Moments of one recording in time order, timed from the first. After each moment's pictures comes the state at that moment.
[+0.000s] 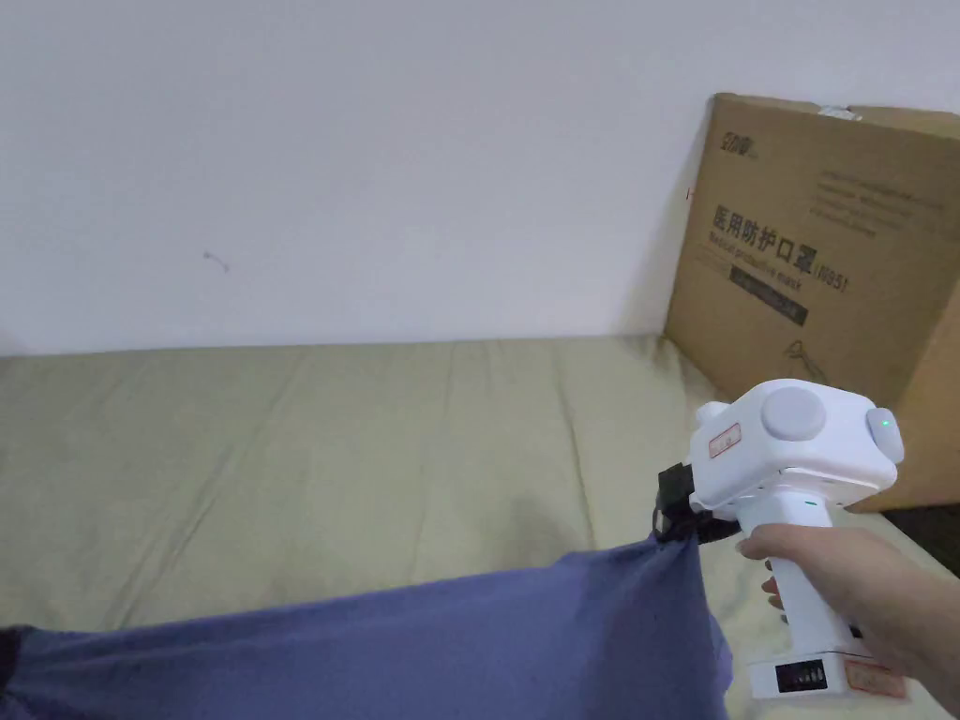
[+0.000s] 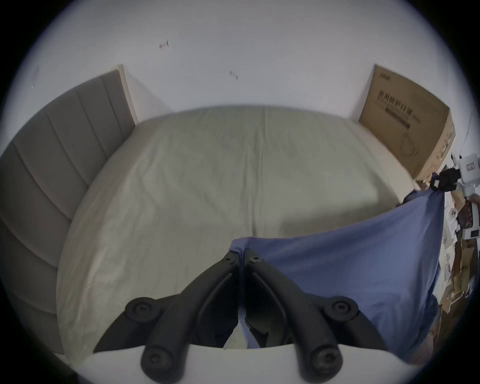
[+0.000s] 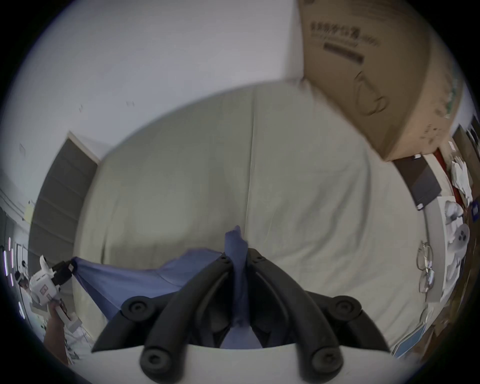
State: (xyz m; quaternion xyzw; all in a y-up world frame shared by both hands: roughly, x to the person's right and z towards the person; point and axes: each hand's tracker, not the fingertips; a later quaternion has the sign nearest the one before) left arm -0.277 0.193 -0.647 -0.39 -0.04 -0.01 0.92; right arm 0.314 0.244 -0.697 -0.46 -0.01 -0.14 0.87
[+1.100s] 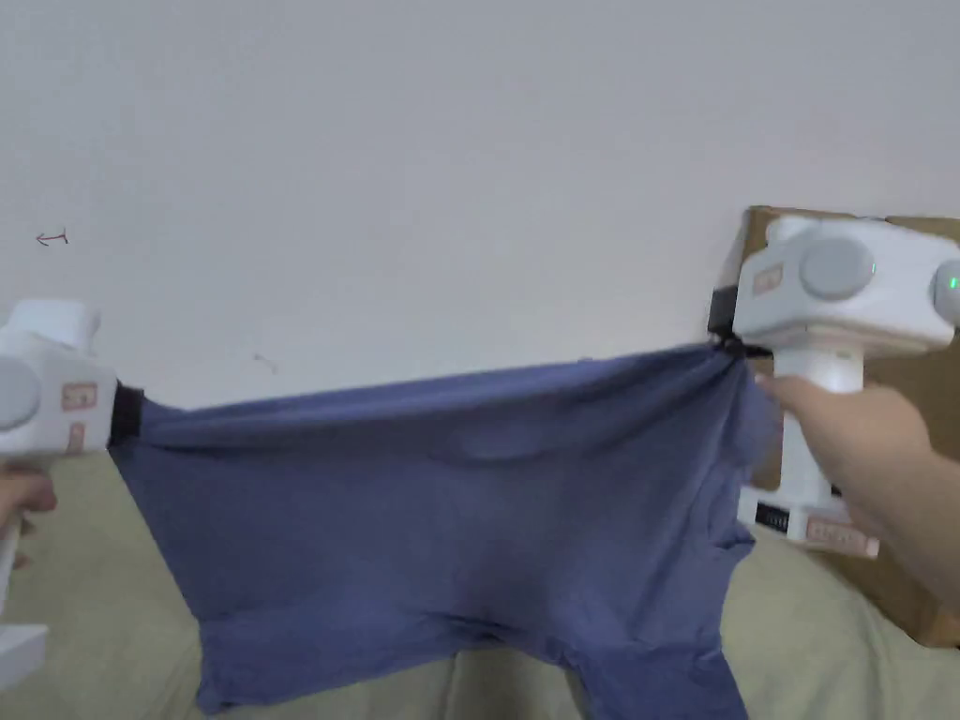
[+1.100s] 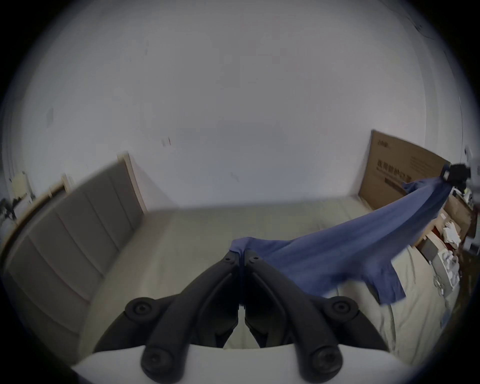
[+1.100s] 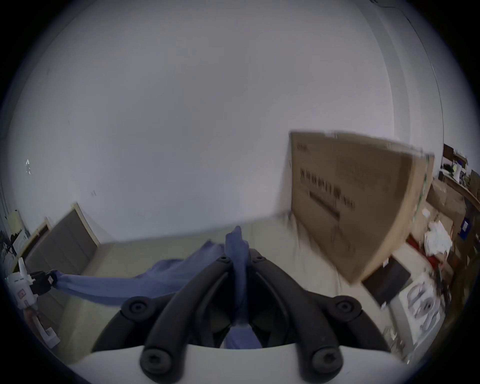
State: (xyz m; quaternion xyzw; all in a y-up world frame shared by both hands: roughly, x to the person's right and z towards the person) left arm -0.232 0.320 -0.755 -0.24 -0.03 -0.01 0.97; right arm 0.284 0.391 -0.749 -0.21 -0.08 -0.08 0.97
